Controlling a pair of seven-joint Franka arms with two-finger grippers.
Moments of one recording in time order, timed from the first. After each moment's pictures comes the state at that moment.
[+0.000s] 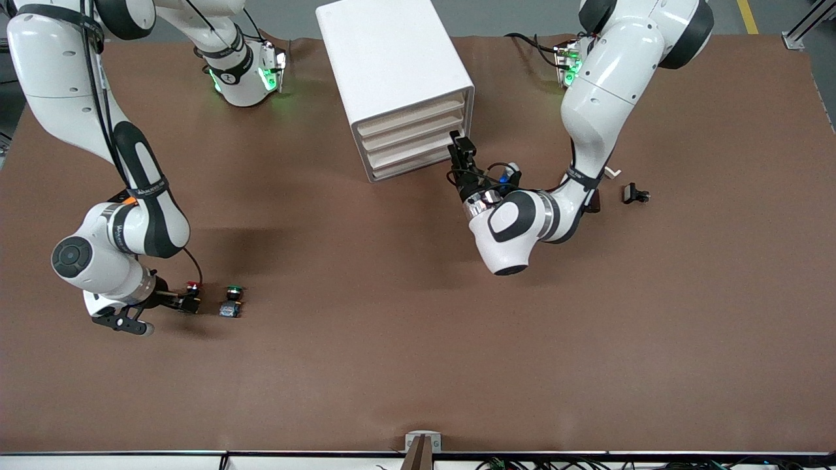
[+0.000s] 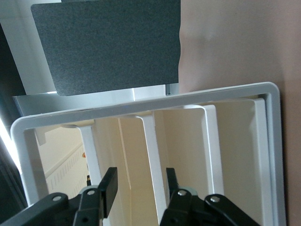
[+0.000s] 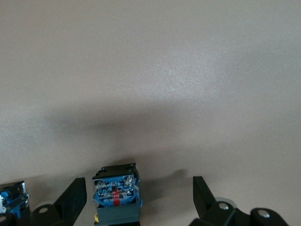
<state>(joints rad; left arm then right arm) -0.44 0.85 -0.13 -1.49 -0.86 1.22 -2.12 -0.07 0.67 -0.04 -1.78 0.00 2.52 0.15</state>
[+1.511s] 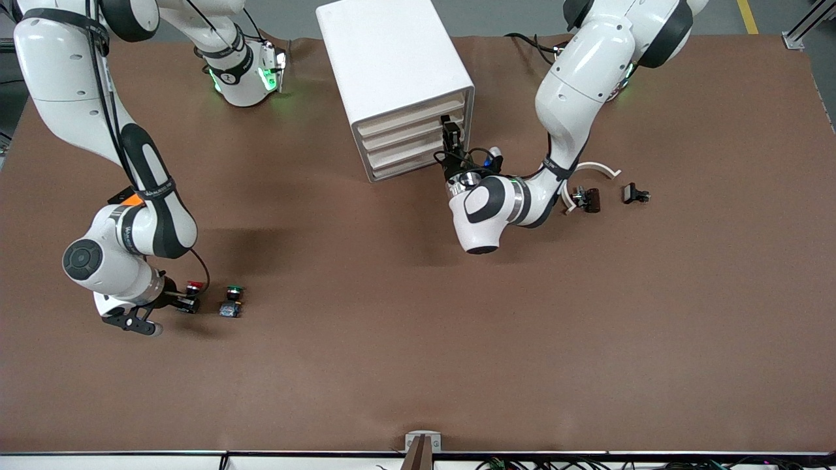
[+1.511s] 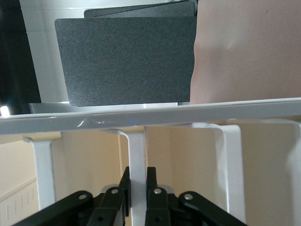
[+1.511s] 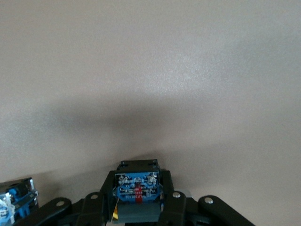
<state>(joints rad) -0.54 0.87 -0.13 -1.55 -0.88 1.22 -2.14 -0.06 0.68 -0.04 -1.77 0.00 2.49 0.19</state>
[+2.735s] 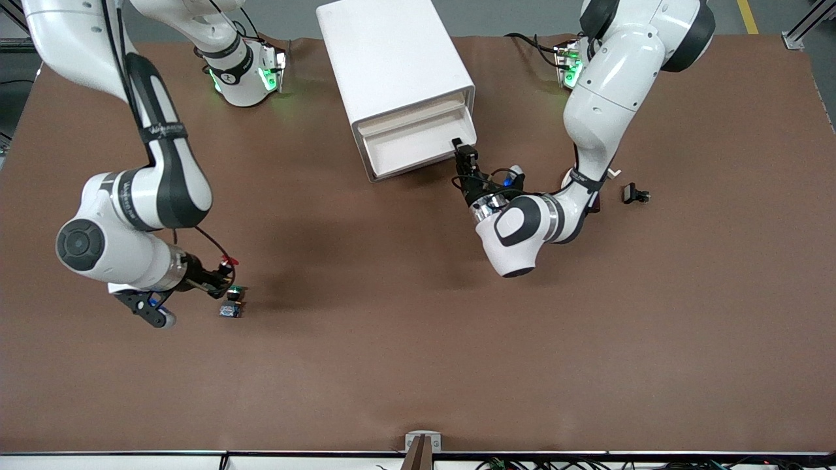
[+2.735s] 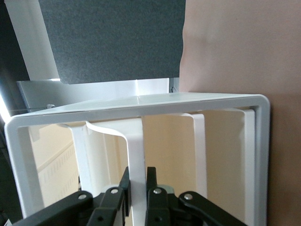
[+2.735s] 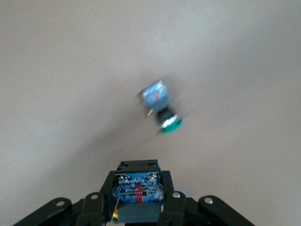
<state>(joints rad) -0.41 0.87 -0.12 -1.51 -0.88 1.23 -2.14 0.18 0.44 -0.02 -1.66 0.08 2.02 0.74</state>
